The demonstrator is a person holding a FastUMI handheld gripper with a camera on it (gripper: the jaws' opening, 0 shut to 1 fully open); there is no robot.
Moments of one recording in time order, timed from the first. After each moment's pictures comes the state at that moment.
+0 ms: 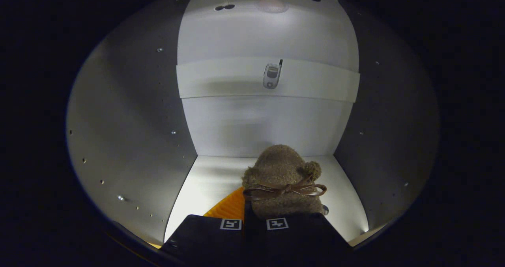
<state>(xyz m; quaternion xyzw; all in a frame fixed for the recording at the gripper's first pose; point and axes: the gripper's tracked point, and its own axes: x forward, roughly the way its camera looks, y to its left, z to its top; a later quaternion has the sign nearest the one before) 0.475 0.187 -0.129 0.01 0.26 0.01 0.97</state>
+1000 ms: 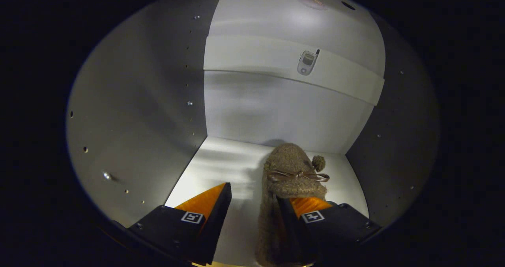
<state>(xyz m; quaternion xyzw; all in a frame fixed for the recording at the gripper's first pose) 0.445 0.211 -0.141 -0.06 0.26 0.06 0.96</state>
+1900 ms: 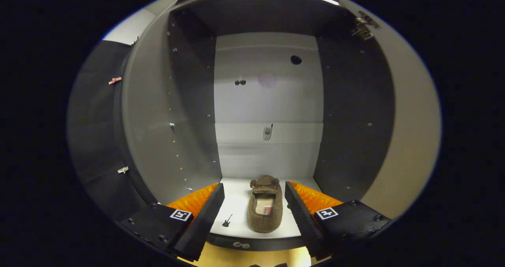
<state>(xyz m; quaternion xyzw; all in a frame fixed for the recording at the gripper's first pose) 0.296 0.169 0.026 0.03 0.07 0.06 1.00</state>
